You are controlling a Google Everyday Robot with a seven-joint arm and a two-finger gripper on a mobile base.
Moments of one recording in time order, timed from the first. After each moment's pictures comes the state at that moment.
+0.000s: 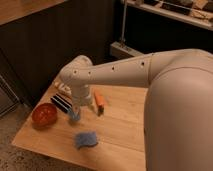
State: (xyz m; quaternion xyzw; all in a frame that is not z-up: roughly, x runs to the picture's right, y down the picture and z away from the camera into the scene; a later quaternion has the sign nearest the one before) arm -0.108 0.103 0.703 -0.26 0.23 0.64 0.68
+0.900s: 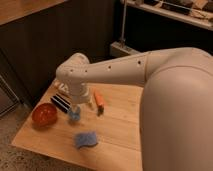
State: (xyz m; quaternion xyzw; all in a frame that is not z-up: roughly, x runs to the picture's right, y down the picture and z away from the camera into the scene) arm -0.128 0.081 0.710 -0.25 0.21 0.62 0.71
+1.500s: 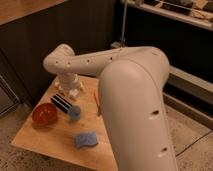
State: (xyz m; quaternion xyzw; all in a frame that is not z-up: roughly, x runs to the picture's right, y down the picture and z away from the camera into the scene) arm -0.173 0.002 0.786 -0.21 0.17 0.57 0.77
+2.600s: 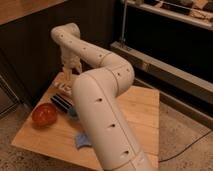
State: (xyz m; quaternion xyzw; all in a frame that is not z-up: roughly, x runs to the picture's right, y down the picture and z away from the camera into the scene) arm -0.195 -0.085 0.854 -0.33 0.11 0.35 0.87
